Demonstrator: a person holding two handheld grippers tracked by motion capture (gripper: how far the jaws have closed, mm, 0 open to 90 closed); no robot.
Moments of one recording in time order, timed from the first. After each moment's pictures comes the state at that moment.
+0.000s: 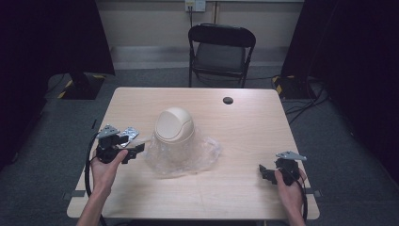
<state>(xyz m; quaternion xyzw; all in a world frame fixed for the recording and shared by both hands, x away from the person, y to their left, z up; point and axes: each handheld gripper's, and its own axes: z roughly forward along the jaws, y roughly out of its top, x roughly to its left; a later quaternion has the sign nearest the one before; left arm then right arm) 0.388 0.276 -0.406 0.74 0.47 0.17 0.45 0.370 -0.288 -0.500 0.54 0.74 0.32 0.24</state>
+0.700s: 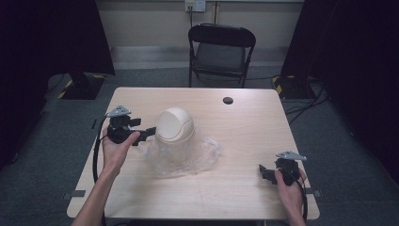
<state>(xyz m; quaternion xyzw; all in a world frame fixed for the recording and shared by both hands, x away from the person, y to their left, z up) 0.431 0.244 -0.374 0.76 0.42 0.15 0.47 0.370 -0.288 -0.500 0.54 0.74 0.32 0.24</state>
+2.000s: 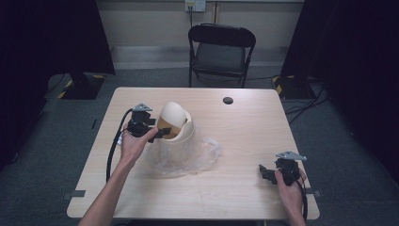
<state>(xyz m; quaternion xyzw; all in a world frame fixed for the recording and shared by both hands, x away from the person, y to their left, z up) 0.470 0.207 -0.397 0.79 0.42 0.12 0.42 0.370 -0.288 -0.500 0.54 0.74 0.32 0.24</state>
